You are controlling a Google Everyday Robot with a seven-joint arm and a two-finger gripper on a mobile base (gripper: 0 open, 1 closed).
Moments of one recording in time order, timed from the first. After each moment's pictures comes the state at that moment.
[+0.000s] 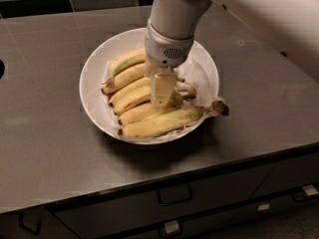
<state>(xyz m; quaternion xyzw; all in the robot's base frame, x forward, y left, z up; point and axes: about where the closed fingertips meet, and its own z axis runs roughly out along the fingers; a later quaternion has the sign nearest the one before) 0.515 -0.001 0.909 -0.76 0.64 0.04 0.12</state>
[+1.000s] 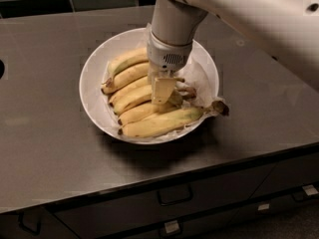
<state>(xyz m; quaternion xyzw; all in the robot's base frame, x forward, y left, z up) 0.528 -0.006 0.889 -0.75 0.66 0.04 0.11</state>
